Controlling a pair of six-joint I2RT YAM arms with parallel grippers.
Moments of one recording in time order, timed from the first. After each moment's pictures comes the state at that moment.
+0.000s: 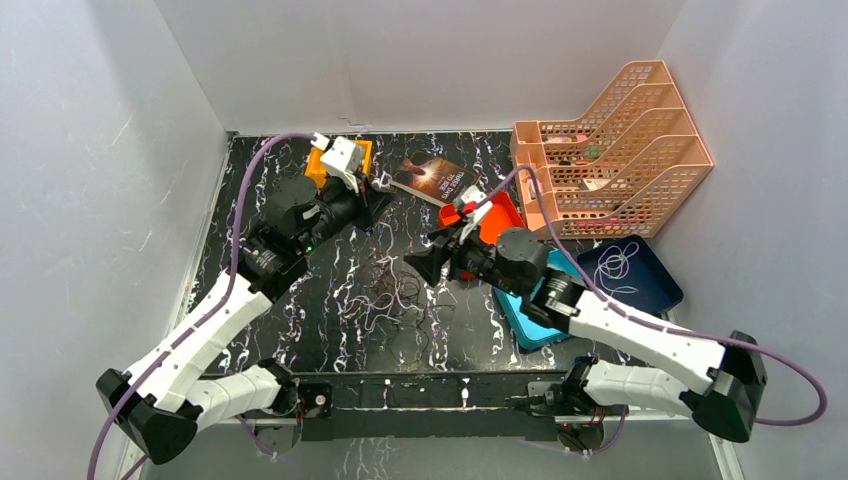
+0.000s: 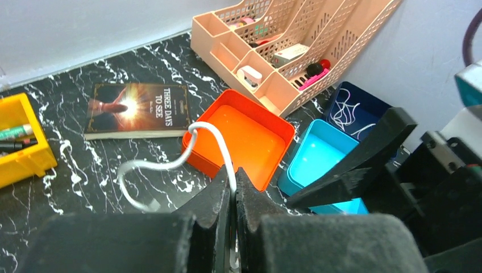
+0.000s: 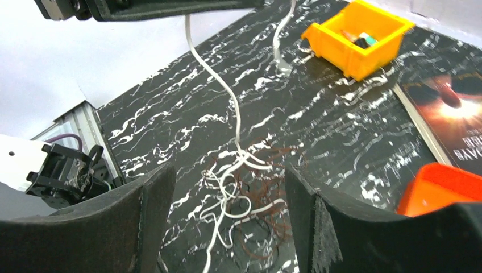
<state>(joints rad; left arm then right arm) -0.64 1.04 1.10 -0.17 0.13 -0.20 1.00 1.00 0.81 0.12 0.01 0.25</state>
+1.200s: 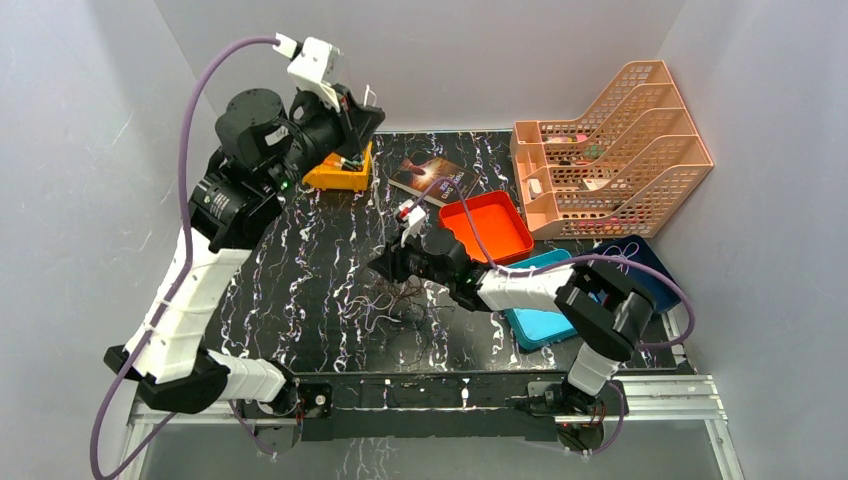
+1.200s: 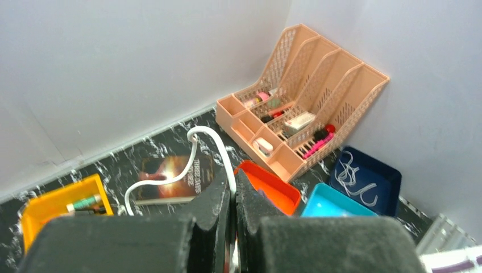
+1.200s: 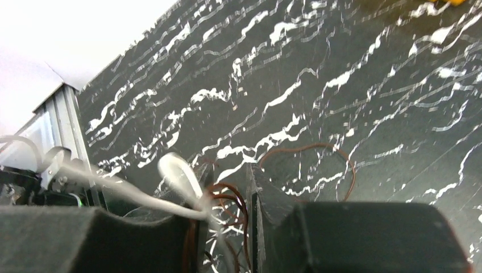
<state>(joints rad) -0.64 1.30 1.86 -0.58 0.04 -0.14 1.00 1.67 0.87 0.62 -0.10 0.39</state>
